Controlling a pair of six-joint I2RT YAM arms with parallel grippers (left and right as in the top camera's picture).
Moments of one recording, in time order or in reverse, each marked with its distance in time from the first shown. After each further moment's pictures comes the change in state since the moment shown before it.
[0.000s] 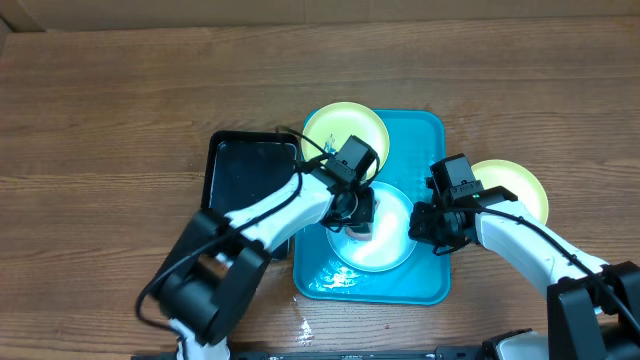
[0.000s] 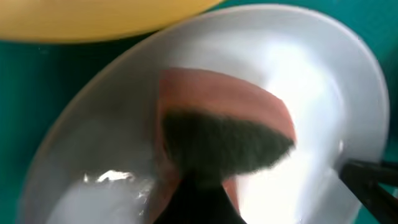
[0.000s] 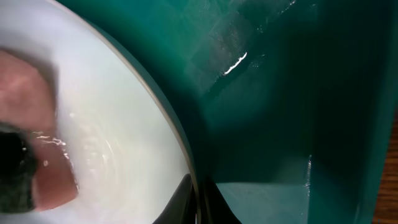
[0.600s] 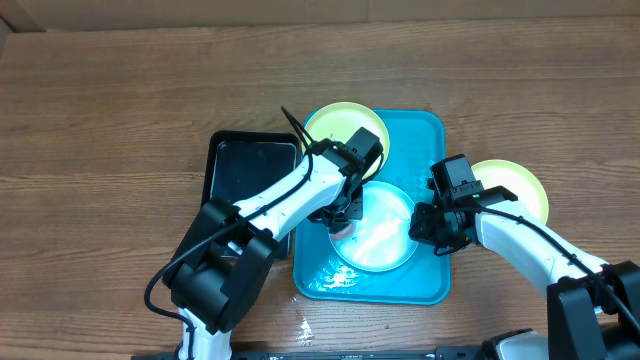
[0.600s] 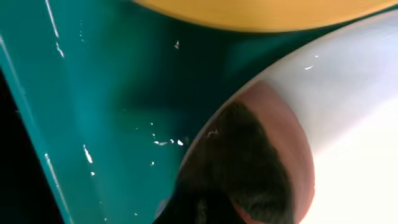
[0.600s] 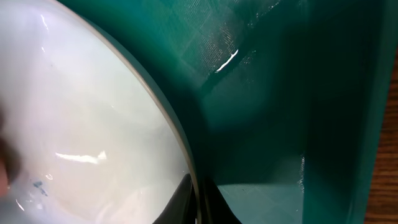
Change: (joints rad) left arm -0.001 0.066 0.194 -0.384 -0.264 -0.006; right arm 0.000 0.002 0.000 -0.008 0.005 0.008
